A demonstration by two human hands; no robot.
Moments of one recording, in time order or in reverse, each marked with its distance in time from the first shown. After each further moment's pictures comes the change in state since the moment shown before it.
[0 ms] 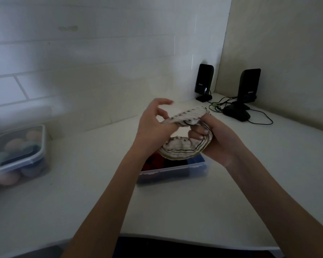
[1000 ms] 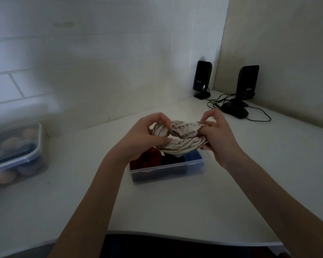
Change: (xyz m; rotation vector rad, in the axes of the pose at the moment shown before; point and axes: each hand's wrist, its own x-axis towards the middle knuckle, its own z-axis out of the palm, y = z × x) left_hand -0.007 -0.020 -0.025 -0.171 -0.421 -0.055; right_hand -0.011 0.009 -0.006 -0.565 0.471 -0.258
